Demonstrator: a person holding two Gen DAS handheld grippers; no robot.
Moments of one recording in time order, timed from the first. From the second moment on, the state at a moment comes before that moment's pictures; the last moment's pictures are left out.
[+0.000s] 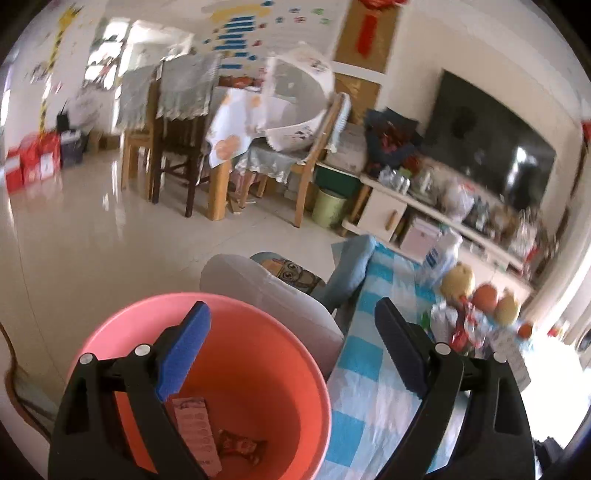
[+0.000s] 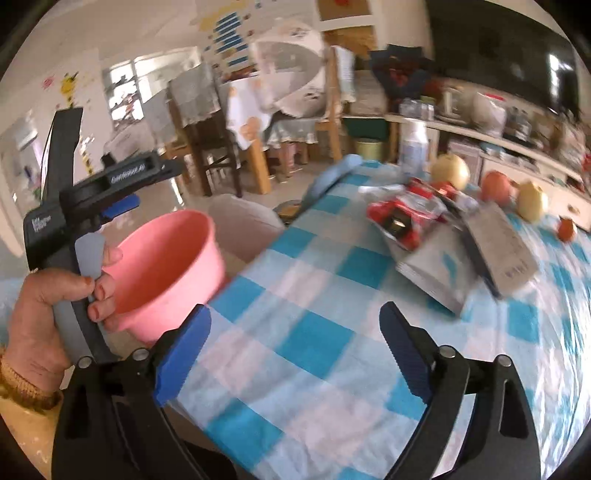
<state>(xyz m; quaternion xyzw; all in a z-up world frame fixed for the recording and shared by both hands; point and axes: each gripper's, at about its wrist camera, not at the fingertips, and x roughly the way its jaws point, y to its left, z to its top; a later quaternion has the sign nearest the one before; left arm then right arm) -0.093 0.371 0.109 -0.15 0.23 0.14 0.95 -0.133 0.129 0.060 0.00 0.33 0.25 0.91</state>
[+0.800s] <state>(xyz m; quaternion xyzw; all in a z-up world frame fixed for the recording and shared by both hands) -0.133 0.241 0.085 -0.01 0.23 0.08 0.97 -0.152 0.047 0.062 -0.01 0.28 0.21 0.94</state>
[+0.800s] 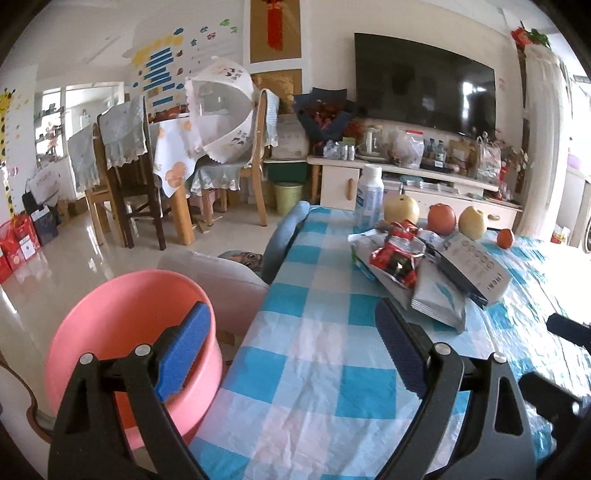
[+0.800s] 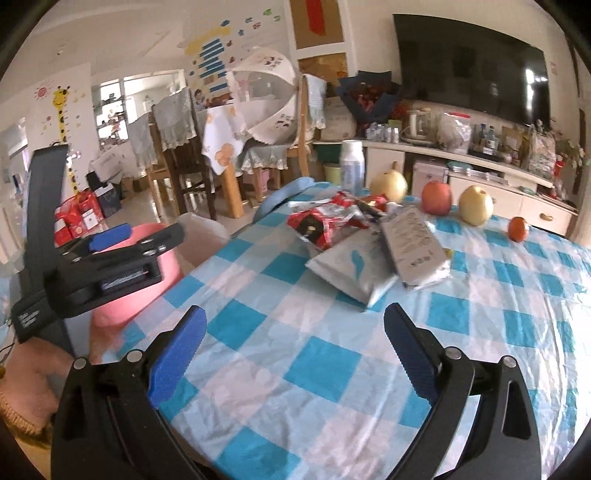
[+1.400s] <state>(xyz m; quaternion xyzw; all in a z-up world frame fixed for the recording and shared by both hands) -0.117 0.165 0.075 0.07 0.27 0.03 0.96 -0.119 -0.027 0.063 0.05 0.30 0.19 0.93</state>
